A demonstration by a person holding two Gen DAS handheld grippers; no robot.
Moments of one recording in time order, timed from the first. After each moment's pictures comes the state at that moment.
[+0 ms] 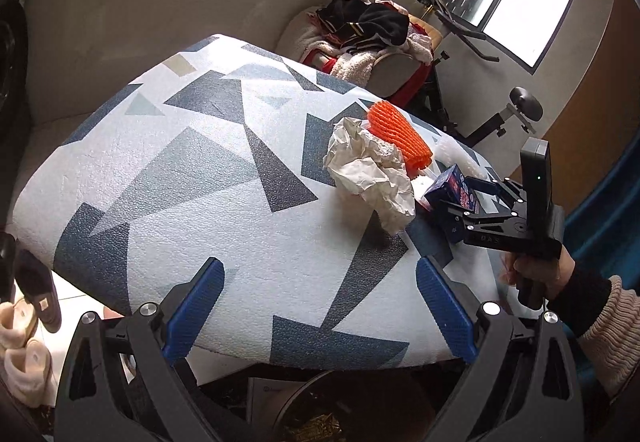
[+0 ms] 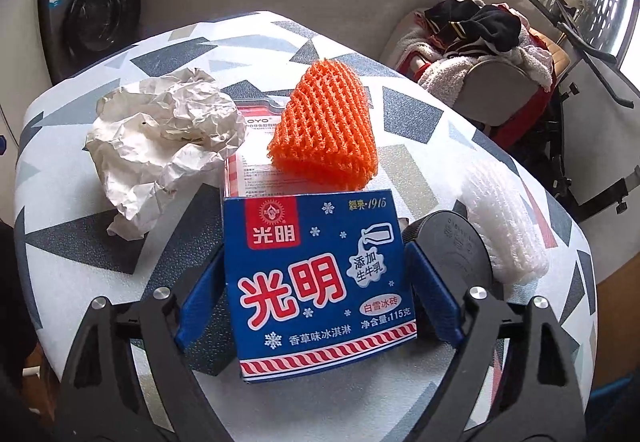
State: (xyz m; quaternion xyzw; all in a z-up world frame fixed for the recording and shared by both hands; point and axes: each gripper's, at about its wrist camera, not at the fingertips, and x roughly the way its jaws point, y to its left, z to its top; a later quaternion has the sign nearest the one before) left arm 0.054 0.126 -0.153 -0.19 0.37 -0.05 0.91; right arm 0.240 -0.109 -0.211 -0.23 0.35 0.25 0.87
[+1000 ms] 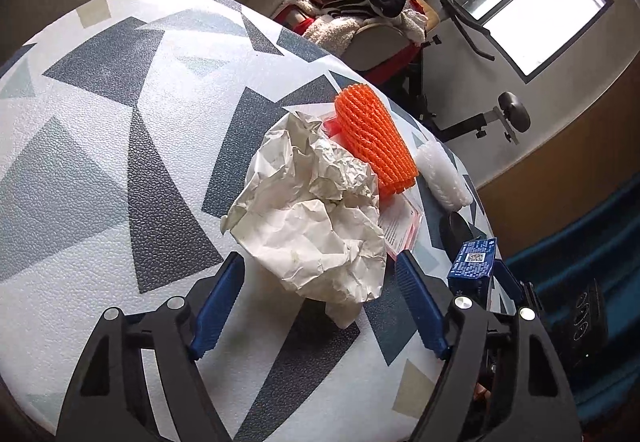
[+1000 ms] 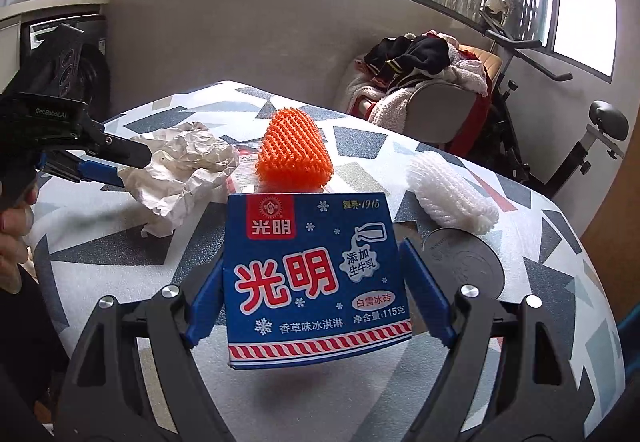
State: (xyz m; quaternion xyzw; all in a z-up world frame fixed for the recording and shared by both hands) left arm 0.185 0.093 -0.181 -0.27 0.42 -0.11 0.86; right arm 0.165 -0.155 -0.205 -0.15 0.25 0.20 0.94
